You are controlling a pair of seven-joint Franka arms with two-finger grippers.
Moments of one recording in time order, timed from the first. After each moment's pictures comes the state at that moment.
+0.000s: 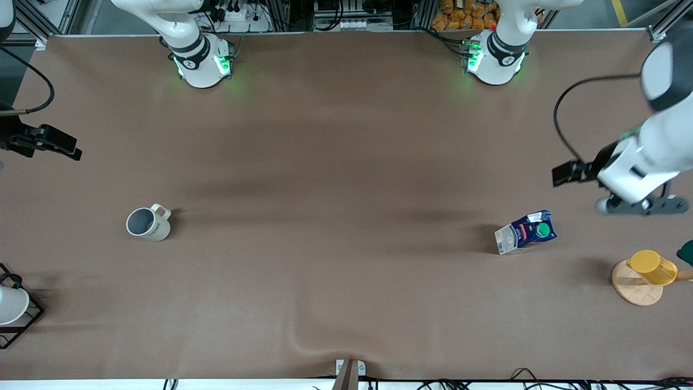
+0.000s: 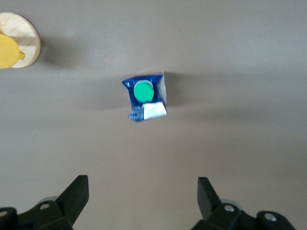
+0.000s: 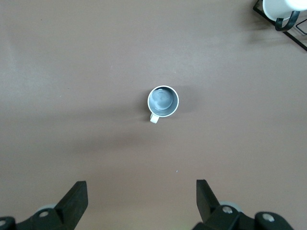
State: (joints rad) left arm -0.16 0.24 0.07 -1.50 -0.01 1.64 -0.09; right arm -0.02 0.06 -0.04 -1.51 -0.01 1.52 0.02
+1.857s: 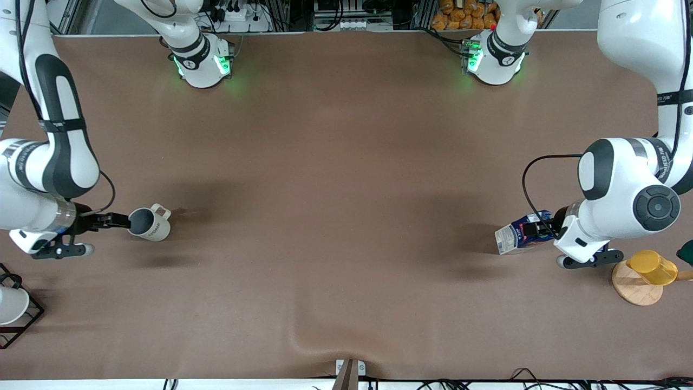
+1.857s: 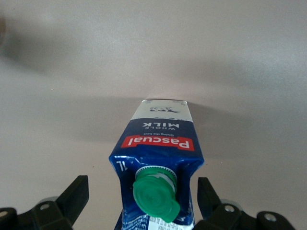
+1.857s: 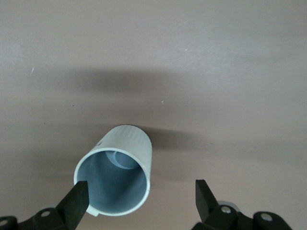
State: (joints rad) left arm -0.13 0.49 0.08 -1.58 -0.01 1.91 -0.19; right arm -0.15 0.47 -0.03 -1.73 0.03 2.07 -0.28
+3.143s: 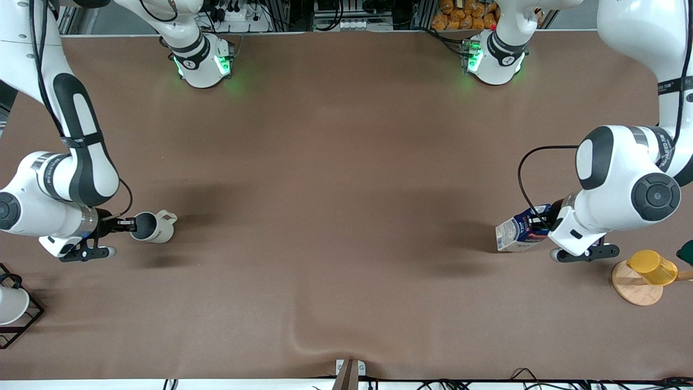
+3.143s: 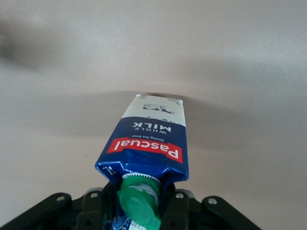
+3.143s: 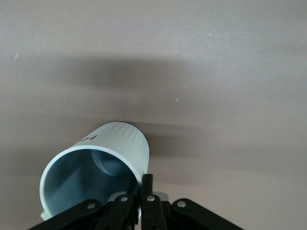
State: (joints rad) left arm -0.14 0.42 0.04 -1.57 -0.01 1.84 -0.19; right arm -0.13 0.53 -0.02 -1.75 0.03 2.11 -0.28
